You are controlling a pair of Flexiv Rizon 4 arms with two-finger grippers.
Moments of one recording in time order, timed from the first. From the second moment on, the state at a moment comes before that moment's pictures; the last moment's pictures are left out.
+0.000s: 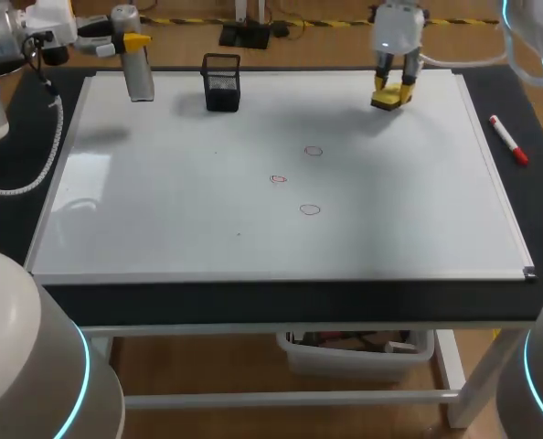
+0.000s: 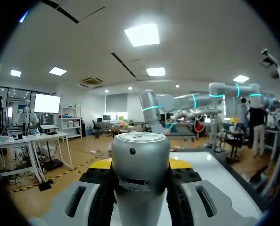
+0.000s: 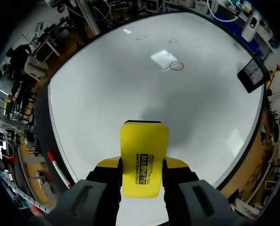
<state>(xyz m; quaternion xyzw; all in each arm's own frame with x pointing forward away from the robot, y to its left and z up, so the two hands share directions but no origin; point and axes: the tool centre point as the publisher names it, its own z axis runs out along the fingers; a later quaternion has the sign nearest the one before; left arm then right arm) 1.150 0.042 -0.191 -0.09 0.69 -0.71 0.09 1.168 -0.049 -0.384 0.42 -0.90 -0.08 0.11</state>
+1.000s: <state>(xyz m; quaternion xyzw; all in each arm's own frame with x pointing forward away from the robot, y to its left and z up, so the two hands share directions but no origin) 1.150 0.042 -0.191 -0.09 0.69 -0.71 0.09 1.146 -0.095 -0.386 0.35 -0.93 -0.06 0.11</state>
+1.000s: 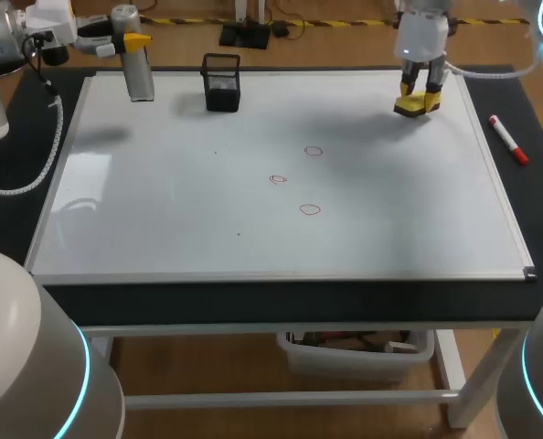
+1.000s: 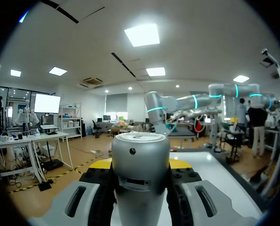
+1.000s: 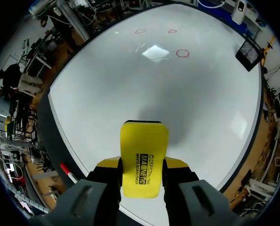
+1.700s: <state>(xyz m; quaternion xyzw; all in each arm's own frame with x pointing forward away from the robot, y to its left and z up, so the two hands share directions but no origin) 1.150 0.042 -0.191 -0.09 0.69 -0.71 0.09 1.142 -0.097 -0.383 0.34 -0.94 -0.05 0.08</state>
